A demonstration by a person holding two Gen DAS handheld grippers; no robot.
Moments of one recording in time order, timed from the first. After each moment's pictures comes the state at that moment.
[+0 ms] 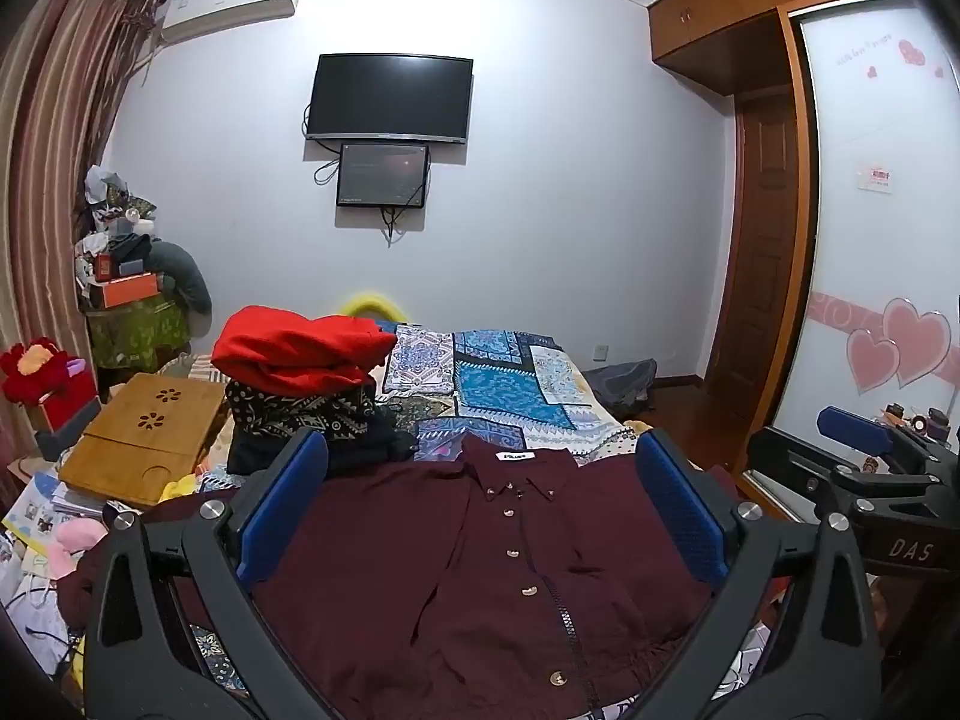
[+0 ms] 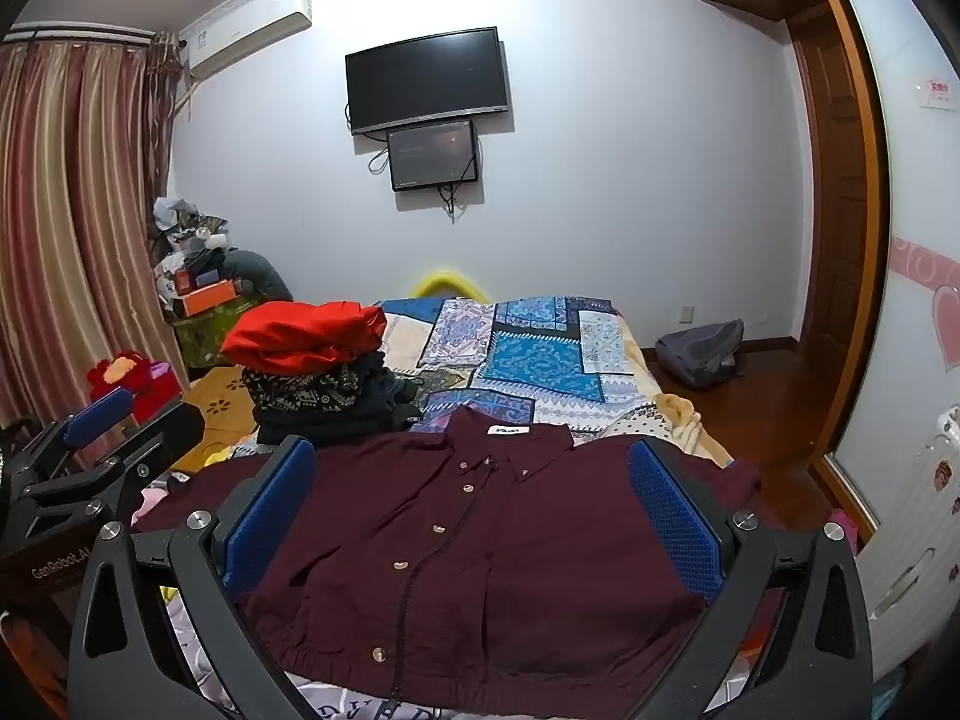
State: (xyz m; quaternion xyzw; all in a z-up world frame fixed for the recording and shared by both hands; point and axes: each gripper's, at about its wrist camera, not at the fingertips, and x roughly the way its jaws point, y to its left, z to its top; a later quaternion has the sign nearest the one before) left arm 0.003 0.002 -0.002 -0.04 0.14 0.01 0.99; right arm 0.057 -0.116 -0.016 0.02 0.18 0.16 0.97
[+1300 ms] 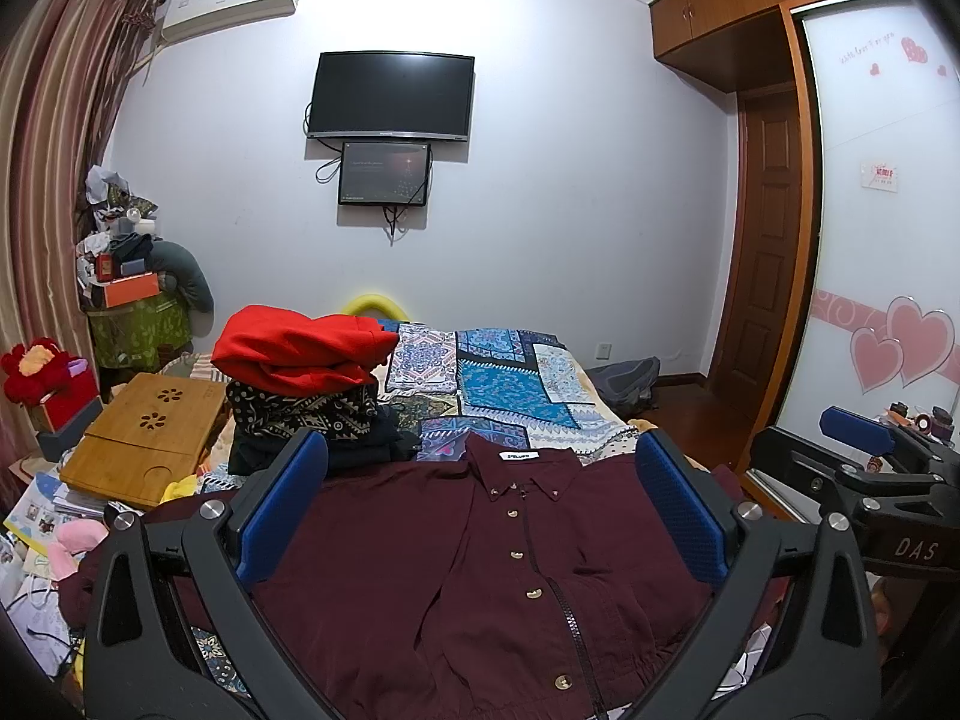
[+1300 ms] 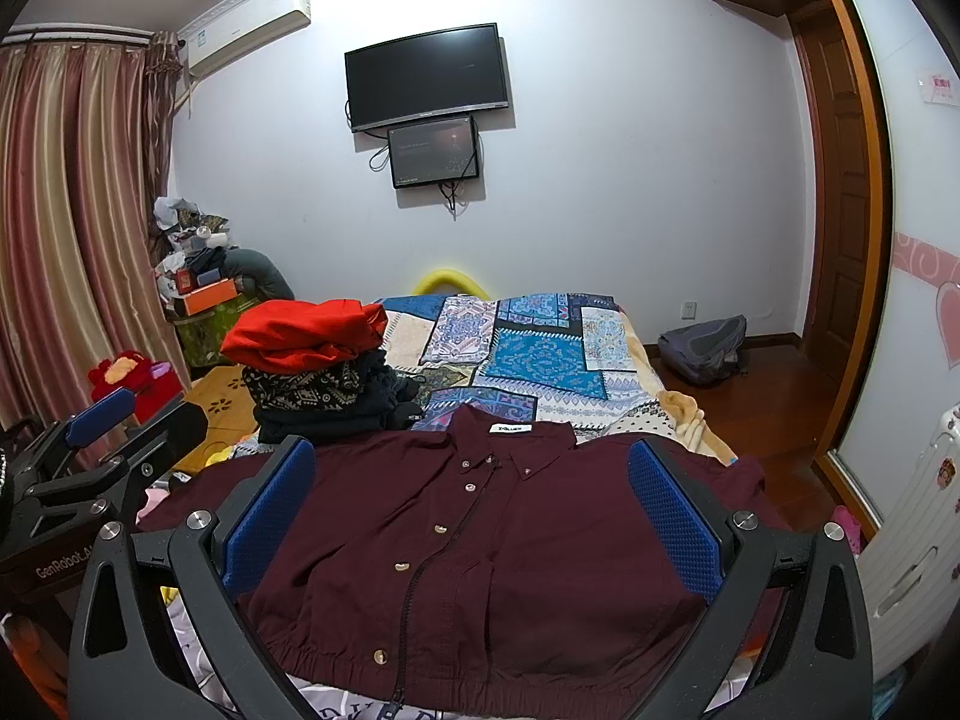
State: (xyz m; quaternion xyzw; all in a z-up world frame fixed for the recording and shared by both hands) left arm 0.007 0.005 -0.006 -0.04 0.14 0.01 0.99; right arm 0.059 -0.112 -0.017 0.02 0.18 0.16 0.97
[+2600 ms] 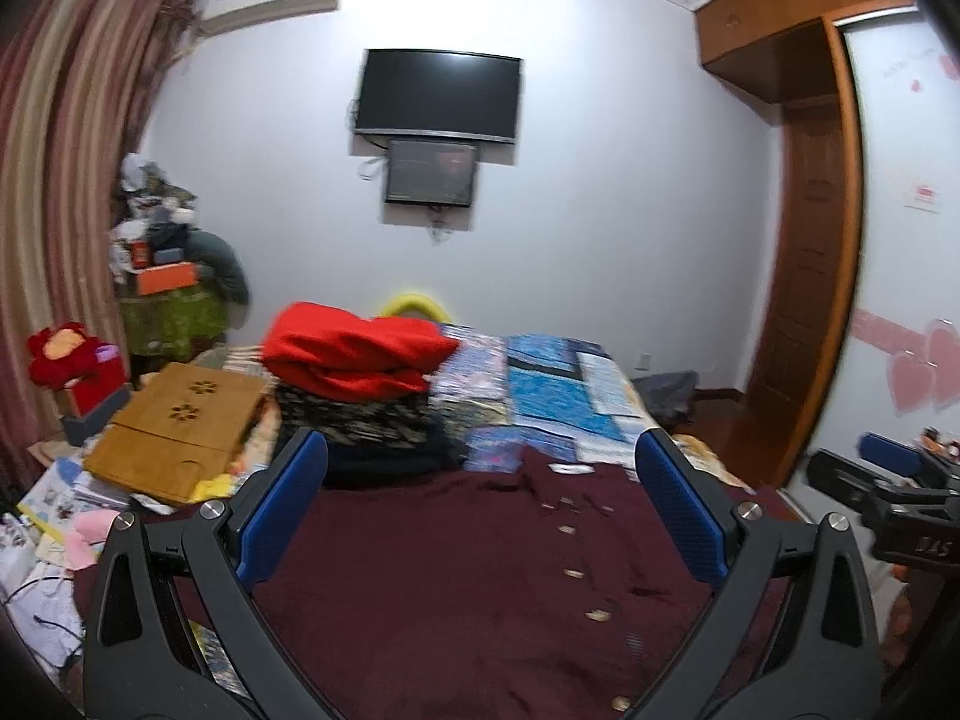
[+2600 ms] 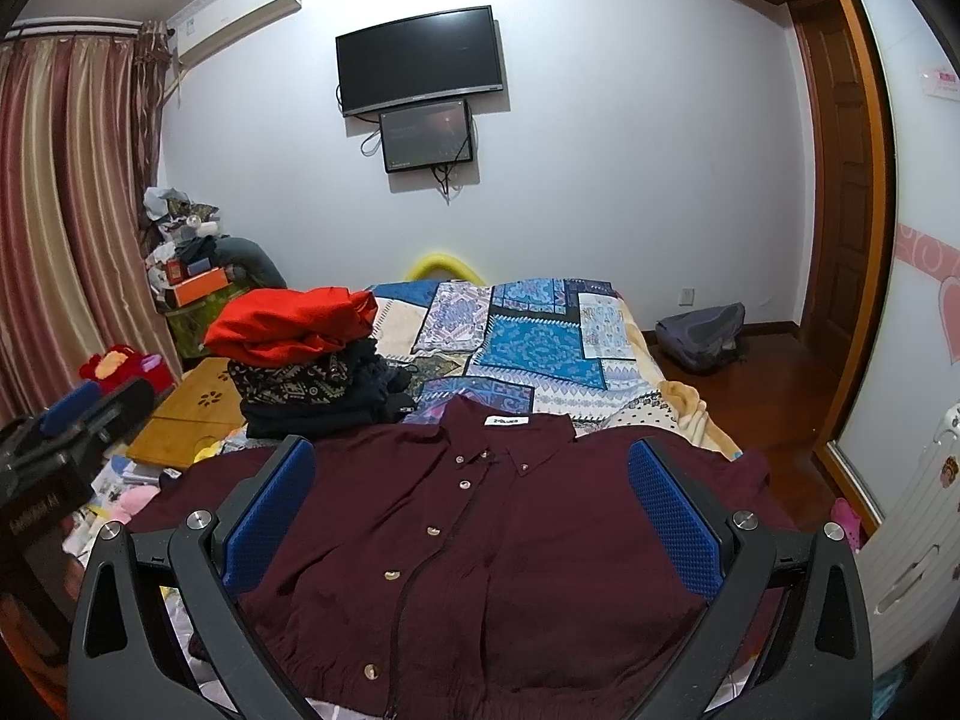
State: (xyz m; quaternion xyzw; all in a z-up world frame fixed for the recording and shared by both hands) left arm 0.022 0.056 -0.009 -0.06 0.13 0.08 0.99; right arm 0.083 -0.106 -0.027 0.01 0.20 0.16 0.97
